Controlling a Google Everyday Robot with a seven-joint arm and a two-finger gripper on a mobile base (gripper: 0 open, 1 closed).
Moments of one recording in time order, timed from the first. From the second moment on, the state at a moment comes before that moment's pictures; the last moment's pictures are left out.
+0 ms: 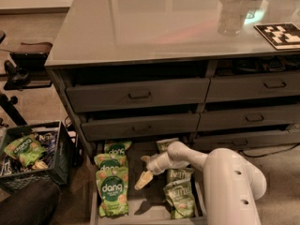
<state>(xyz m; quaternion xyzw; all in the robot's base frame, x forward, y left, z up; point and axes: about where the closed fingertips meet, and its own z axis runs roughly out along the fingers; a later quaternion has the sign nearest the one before) 0.603 0.045 0.236 -0.54 0.72 0.36 0.25</state>
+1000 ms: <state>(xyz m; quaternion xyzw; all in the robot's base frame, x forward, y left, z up) 0.563 0.109 0.206 -0.56 0.68 0.41 0.22</state>
